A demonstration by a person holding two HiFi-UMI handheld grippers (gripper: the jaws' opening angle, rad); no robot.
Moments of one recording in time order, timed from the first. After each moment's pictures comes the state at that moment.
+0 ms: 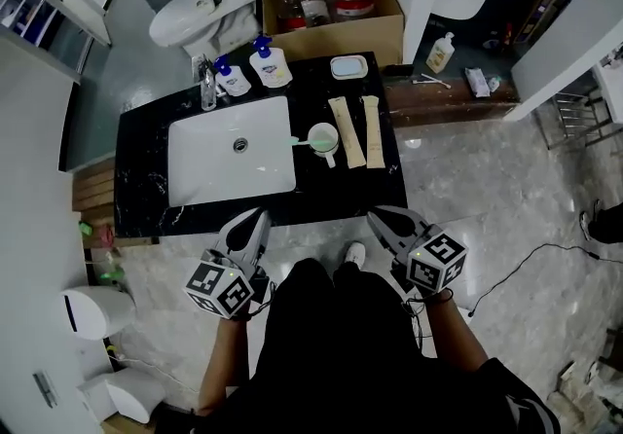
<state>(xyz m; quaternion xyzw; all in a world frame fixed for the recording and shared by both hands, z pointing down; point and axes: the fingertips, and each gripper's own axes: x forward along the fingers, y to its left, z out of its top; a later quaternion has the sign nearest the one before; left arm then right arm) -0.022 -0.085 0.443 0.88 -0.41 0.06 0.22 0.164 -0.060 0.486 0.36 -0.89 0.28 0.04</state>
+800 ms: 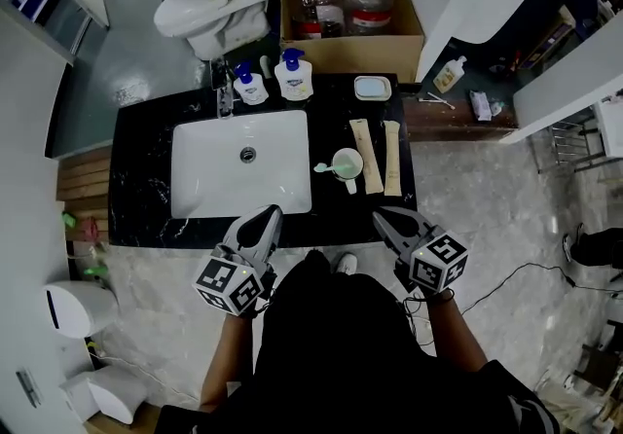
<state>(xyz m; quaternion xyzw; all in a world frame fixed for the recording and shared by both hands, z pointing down) -0.055 -0.150 0.455 0.88 -0.41 0.03 0.23 0.125 -0.132 0.490 0.35 -0.89 0.28 0.09</state>
